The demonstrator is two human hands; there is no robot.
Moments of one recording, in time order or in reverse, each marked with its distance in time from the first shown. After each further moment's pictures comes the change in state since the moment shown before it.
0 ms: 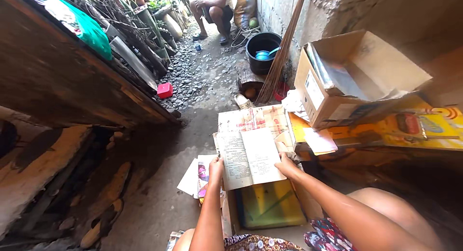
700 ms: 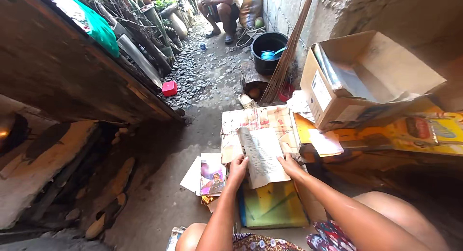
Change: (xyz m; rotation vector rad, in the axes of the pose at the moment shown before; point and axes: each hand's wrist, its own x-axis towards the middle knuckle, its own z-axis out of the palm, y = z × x) left_hand -0.010 -0.023 0.046 -0.074 -0.372 0.309; right_hand 0.007 0.008 0.005 0.123 0.041 -0.034
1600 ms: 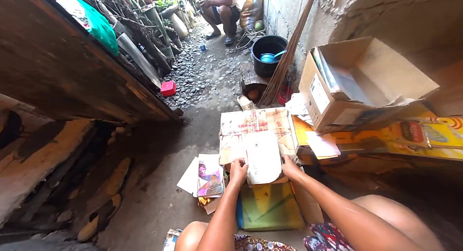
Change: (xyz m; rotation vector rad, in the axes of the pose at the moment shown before) left_hand 0.015 -0.017 0.012 0.394 0.031 -0.224; right_hand -0.001 -0.001 -0.006 -0.148 -0.035 0.031
